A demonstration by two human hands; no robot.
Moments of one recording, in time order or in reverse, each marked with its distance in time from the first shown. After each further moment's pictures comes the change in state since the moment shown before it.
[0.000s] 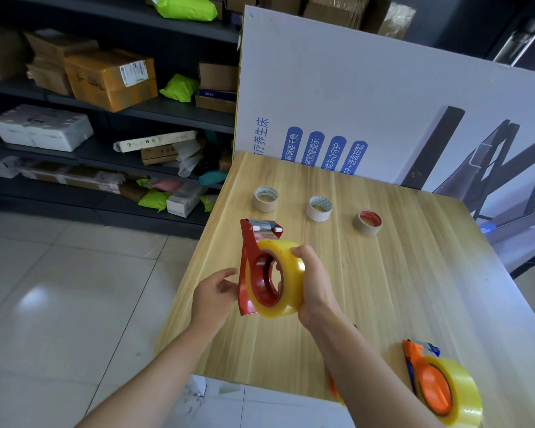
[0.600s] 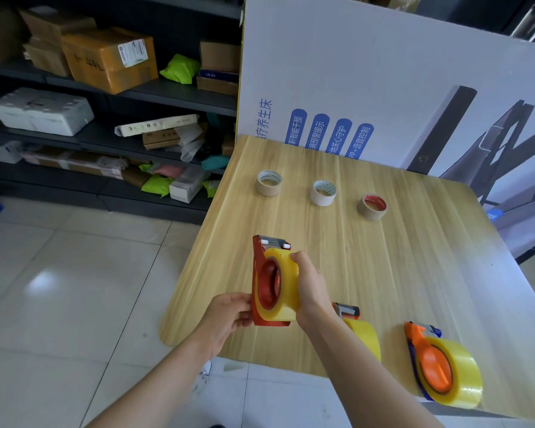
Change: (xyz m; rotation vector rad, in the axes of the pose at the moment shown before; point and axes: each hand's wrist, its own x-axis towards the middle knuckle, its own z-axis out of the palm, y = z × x) left_hand -0.044 -0.017 0.004 -0.278 -0.309 -0.402; right_hand 0.010 0.046 -0.004 -0.053 0.160 0.134
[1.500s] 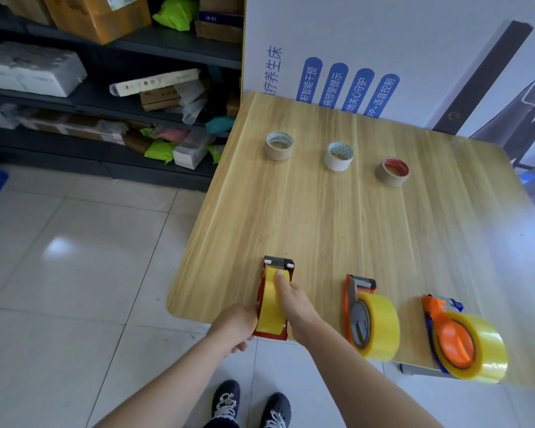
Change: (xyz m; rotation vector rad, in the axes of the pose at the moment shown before) left_hand 0.007 -0.052 0.001 0.741 0.114 -0.428; right_hand 0.040 0.096 0.007 -0.347 -0.154 0.140
